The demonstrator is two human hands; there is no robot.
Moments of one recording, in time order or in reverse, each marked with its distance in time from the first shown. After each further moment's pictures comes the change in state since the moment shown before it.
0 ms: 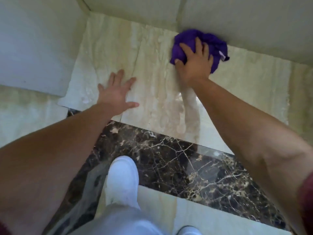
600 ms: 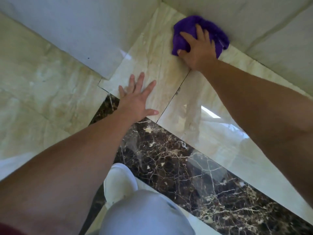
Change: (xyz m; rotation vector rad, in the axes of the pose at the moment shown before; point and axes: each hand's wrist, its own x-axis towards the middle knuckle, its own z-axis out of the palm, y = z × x) left_hand -0.032 -0.080 0.034 -0.181 -0.070 -0.118; right_hand 0.061 -0.179 0.042 -0.214 -0.263 -0.401
